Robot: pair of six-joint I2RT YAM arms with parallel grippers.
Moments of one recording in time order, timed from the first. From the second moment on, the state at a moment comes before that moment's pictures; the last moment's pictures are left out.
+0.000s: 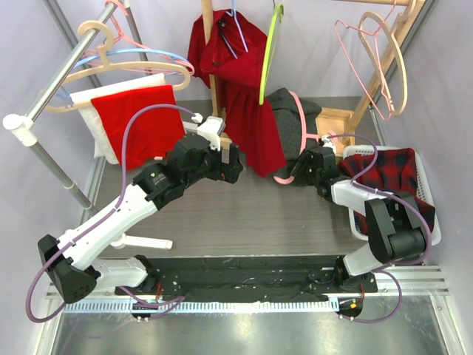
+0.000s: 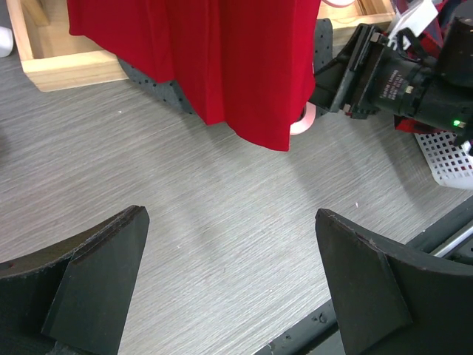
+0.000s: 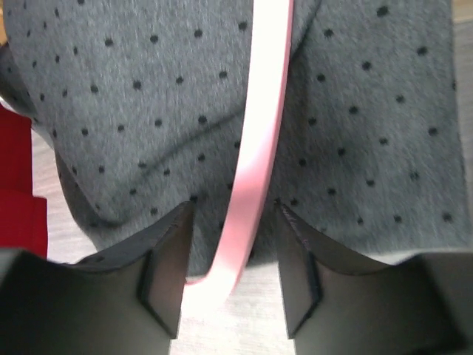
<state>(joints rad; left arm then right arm) -0.80 1.22 1.24 -0.48 -0.16 -0.35 0.23 1.49 0.68 0.19 -0.02 0.64</state>
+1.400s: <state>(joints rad) -0.80 1.22 1.24 -0.48 -0.17 -0.35 0.22 1.27 0.65 0.18 -0.18 0.64</state>
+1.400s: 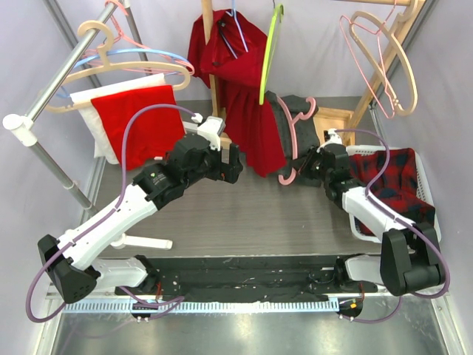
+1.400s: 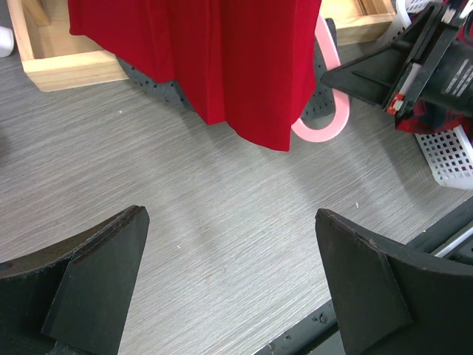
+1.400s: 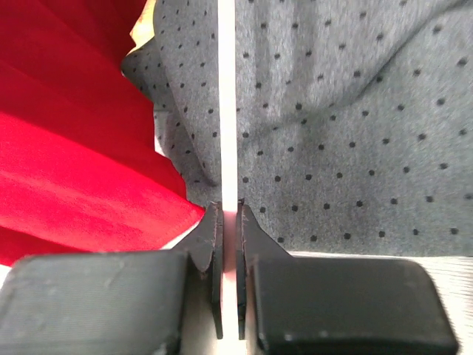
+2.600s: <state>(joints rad) -0.80 1.22 1.24 -0.48 -0.17 -0.35 0.23 1.18 1.62 -0.51 0.14 0.22</state>
